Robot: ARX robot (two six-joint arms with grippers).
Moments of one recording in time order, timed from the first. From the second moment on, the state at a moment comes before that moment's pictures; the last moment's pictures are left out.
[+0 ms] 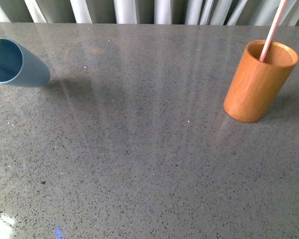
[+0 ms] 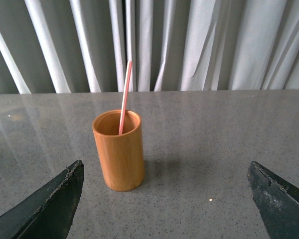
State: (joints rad) left arm 0.13 1.97 1.17 -0.07 0.23 0.08; right arm 0.00 0.01 0.02 0.00 0.00 0.00
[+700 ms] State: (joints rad) left arm -0.17 1.81 1.20 -0.38 0.19 -0.04; right arm 0.00 0.01 0.02 0.00 0.00 0.00
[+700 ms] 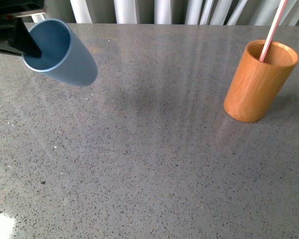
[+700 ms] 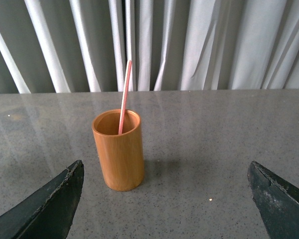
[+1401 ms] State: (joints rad) left arm -0.30 1.97 1.34 -0.53 0.11 -0.14; right arm 0.00 0.01 0.02 0.00 0.00 0.00
